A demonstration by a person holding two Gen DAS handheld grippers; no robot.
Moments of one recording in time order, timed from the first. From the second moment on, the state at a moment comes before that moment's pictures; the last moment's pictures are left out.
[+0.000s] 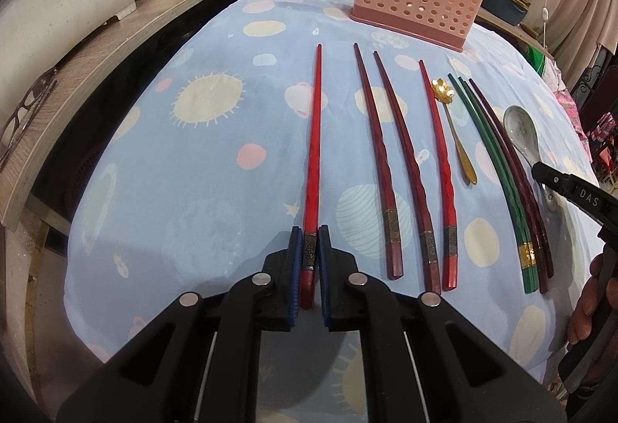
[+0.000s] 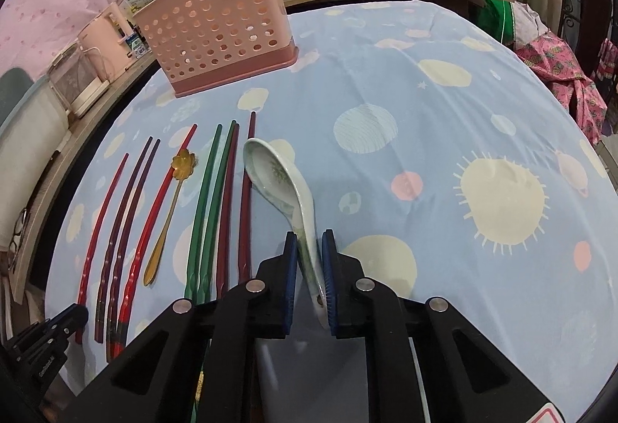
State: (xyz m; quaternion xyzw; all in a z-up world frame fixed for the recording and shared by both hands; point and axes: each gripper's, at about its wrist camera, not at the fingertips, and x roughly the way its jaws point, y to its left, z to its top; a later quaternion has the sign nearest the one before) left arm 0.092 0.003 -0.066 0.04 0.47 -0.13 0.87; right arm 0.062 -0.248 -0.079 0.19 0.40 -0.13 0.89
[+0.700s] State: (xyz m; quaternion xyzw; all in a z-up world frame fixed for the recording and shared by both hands) left arm 0.081 0.018 0.021 0.02 0.38 -0.15 0.91; right arm 0.029 -0.252 -0.007 0.18 0.33 -0.14 0.92
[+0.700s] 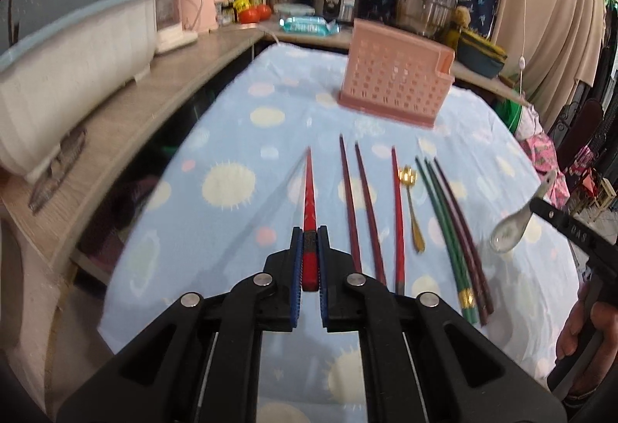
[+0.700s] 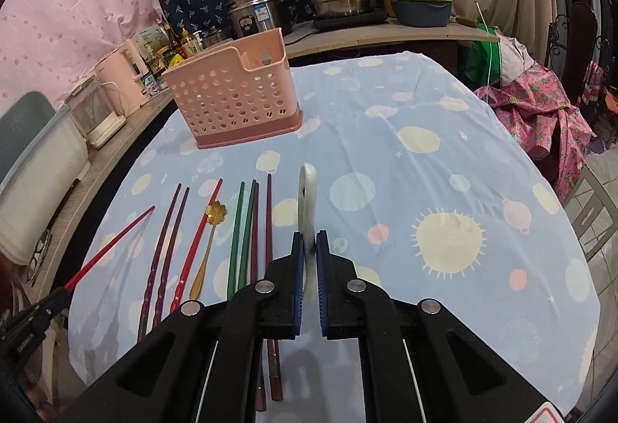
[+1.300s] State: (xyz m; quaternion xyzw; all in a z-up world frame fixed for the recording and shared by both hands) left arm 0.204 -0.017 0.184 -0.02 0.21 -0.16 0.96; right arm 0.127 -0.296 0.080 0.17 0.26 -0.11 0.94
